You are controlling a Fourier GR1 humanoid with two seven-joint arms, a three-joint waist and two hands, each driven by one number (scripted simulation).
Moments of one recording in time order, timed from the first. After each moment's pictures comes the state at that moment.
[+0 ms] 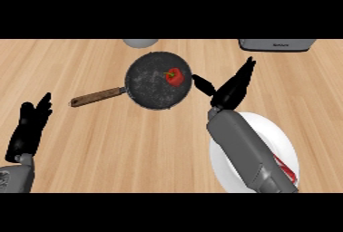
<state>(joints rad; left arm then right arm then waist) -0.15 0.34 0.15 -1.28 -0.12 0.05 0.22 -0.77 -0.01 0.28 -0.73 0.52 -1.34 0.64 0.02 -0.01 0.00</state>
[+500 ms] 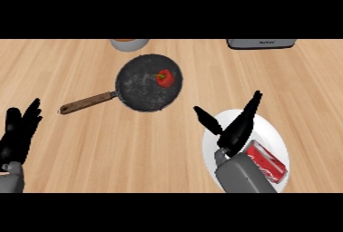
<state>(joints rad) -0.08 0.35 0.19 -1.34 -0.10 0.05 0.26 -0.34 -0.02 0.41 -1.19 0.68 -1.31 0.70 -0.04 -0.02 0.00</state>
